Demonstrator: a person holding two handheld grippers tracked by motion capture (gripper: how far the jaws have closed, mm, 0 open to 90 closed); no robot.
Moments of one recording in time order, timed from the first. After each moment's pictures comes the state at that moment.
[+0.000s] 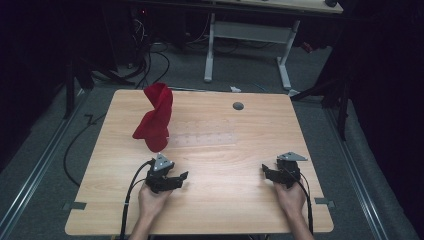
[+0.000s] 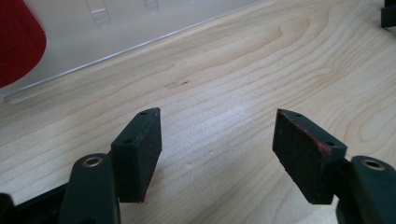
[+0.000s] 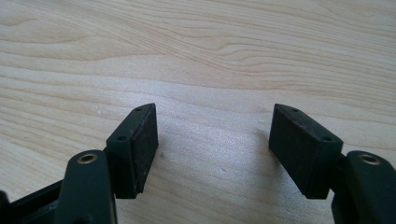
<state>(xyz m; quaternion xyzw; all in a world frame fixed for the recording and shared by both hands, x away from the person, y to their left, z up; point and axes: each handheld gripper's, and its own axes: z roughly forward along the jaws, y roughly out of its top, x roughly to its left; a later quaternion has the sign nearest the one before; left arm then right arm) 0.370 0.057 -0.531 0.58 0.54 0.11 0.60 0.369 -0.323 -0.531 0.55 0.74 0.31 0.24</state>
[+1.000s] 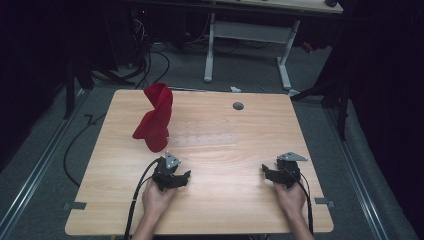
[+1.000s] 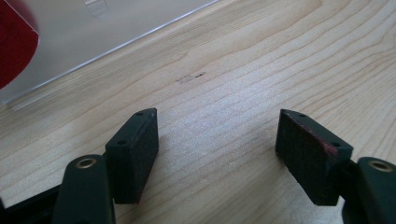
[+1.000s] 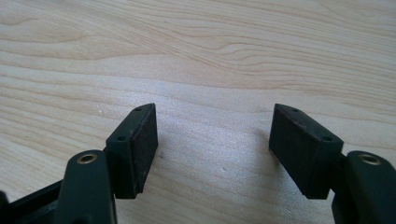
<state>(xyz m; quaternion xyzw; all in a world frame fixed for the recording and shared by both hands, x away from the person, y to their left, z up) 0.385 0.031 -0.545 0.54 0.57 0.16 0.60 0.368 -0.323 -0.531 0.55 0.74 0.31 0.24</state>
